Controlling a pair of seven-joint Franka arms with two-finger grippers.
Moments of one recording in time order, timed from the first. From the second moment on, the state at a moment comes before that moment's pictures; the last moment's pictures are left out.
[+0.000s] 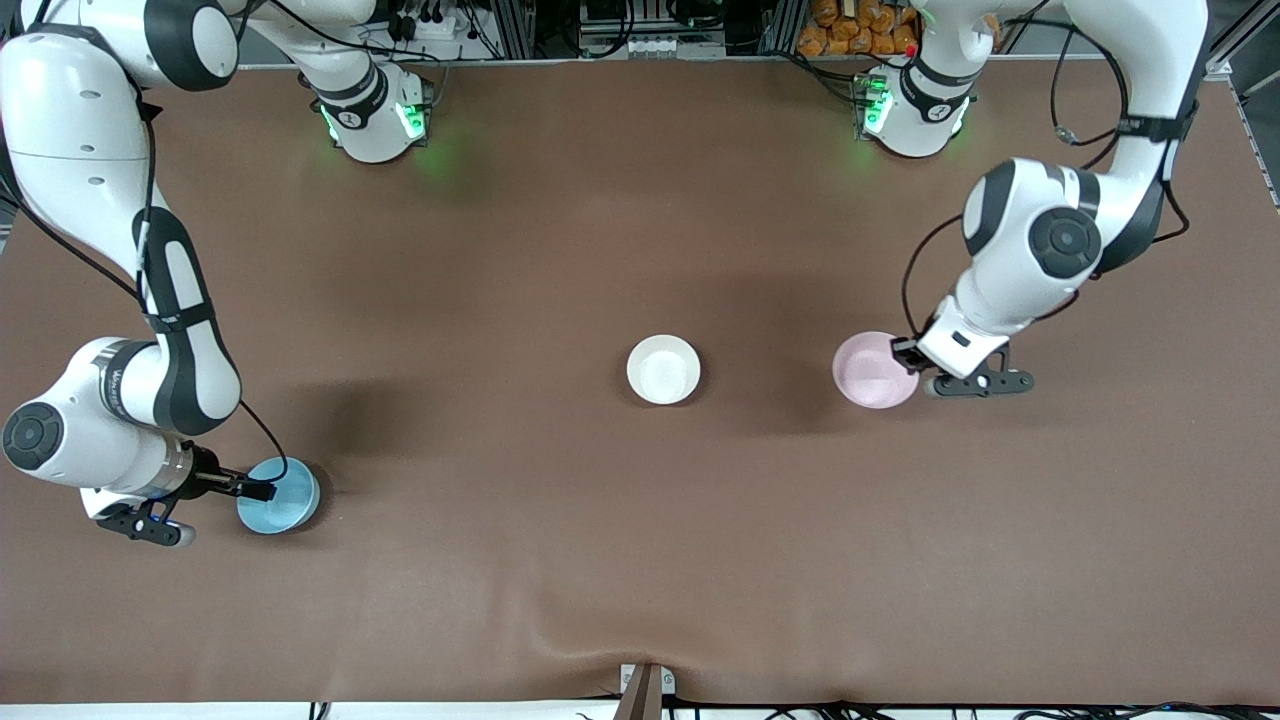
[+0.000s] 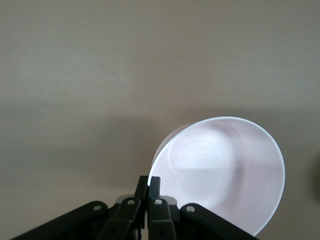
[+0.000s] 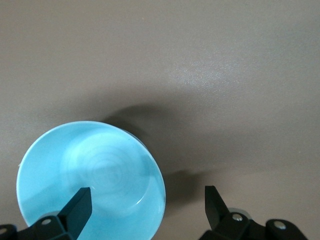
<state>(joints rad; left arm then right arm) 0.00 0.16 -0.29 -2.10 0.02 2.29 -0.35 -0.11 0.76 -0.05 -1.51 0.10 2.27 0.05</state>
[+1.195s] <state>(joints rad) -0.12 0.22 -0.45 -1.92 0.01 2.23 -0.80 -0.11 0.70 -0.05 -1.48 0.12 2.23 0.05</state>
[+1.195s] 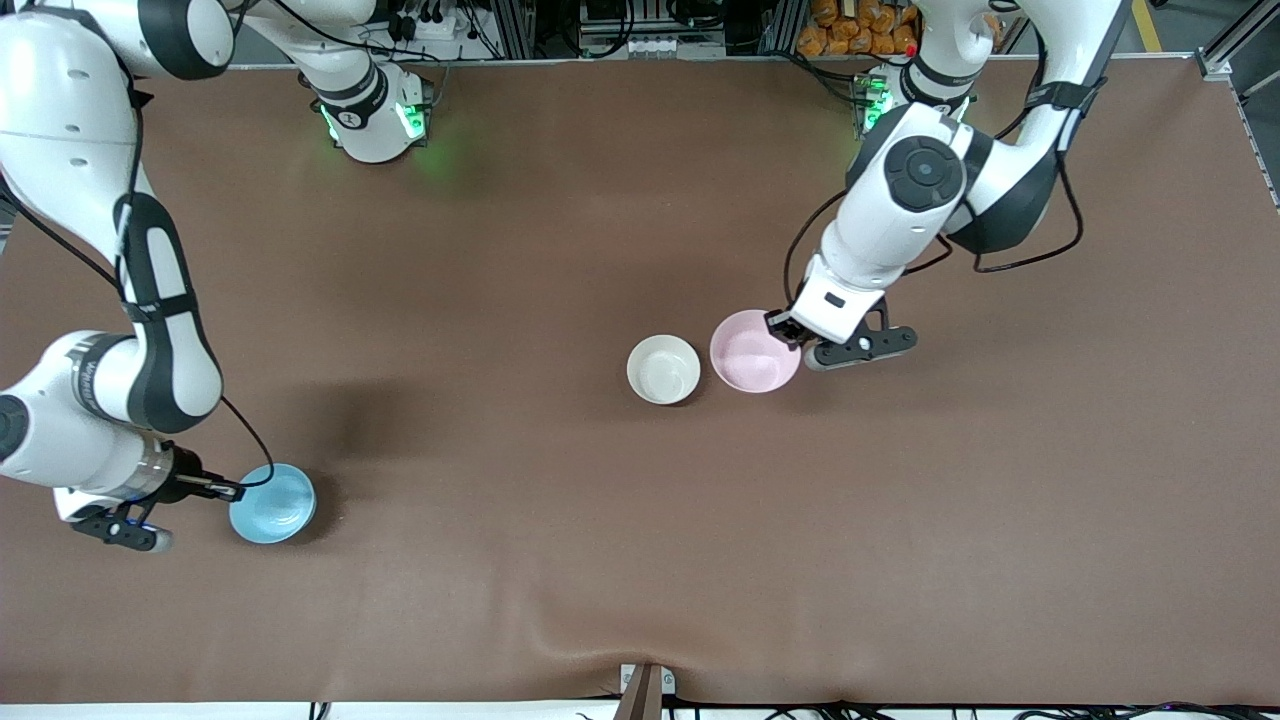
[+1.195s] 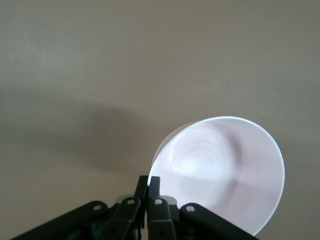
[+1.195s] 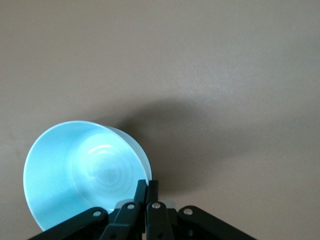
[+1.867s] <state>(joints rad) -0.22 0.40 -0.44 -1.81 0.01 2.26 -0.85 0.11 0.59 -0.03 -1.48 0.12 2.11 0.20</state>
